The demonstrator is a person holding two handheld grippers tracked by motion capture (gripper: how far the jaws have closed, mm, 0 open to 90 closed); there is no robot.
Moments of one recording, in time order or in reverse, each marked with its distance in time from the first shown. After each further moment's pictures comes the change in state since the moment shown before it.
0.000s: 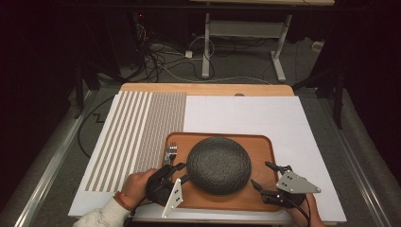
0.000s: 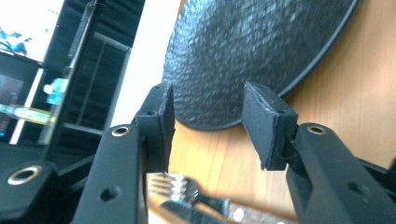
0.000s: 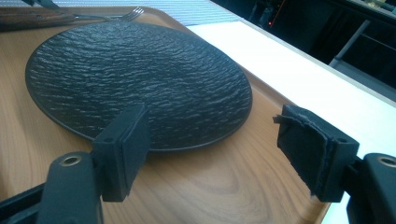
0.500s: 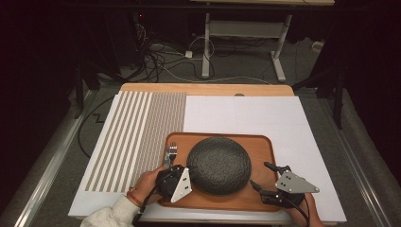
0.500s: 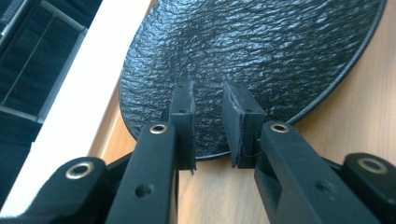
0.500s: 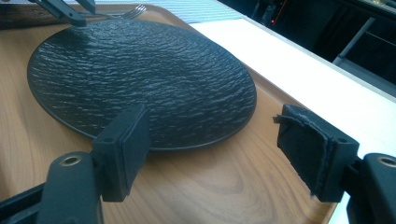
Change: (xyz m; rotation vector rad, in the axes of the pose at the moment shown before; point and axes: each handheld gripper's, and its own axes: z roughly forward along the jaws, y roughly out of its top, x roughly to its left) left arm 0.007 0.006 0.030 0.003 -0.163 -0.193; right arm 0.001 -0.001 0.002 0.008 0.009 0.006
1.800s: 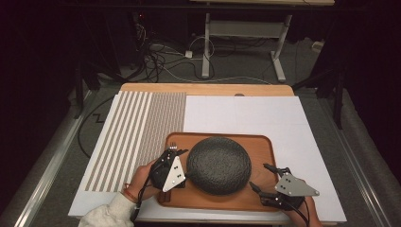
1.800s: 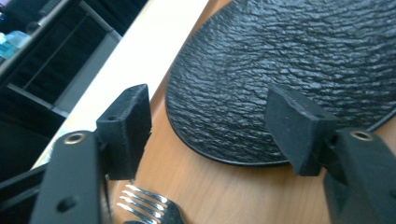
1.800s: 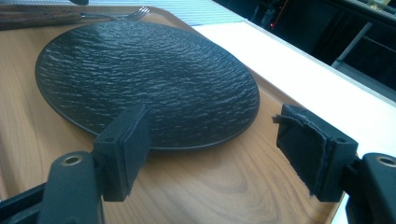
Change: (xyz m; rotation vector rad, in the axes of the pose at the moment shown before) left arm 0.023 -0.003 -0.016 -0.081 0.081 -0.137; right arm 0.005 -0.001 -0.002 -0.011 -0.006 -0.014
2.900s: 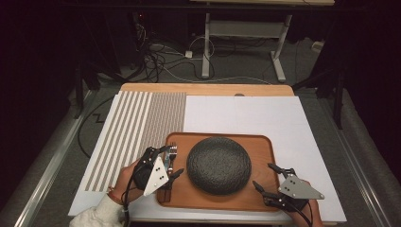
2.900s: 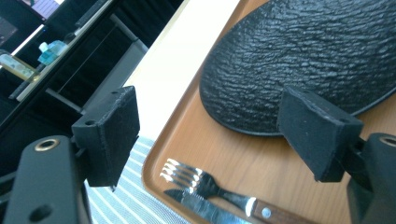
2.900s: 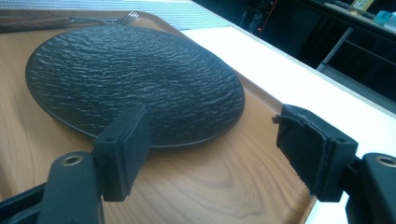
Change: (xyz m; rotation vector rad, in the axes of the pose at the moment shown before) left arm 0.011 -0.016 -0.038 -0.030 0.086 0.007; right arm -0.001 -0.001 -0.008 -0.020 -0.045 0.001
